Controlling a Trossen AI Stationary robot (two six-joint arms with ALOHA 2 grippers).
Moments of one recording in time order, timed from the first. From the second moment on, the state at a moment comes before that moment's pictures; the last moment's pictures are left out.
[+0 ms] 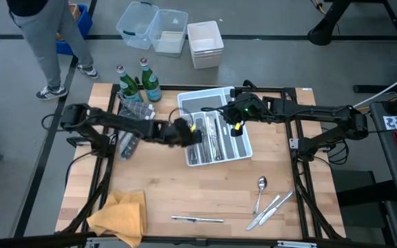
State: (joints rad) left arm -0.02 1.58 1.01 -0.20 -0.25 -1.50; right arm -0.18 1.36 1.18 -0.48 0.22 -0.57
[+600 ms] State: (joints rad) left arm 0.23 1.71 1.01 -0.13 0.10 -1.17; right arm -0.18 1.36 1.18 -0.58 0.22 -0.39
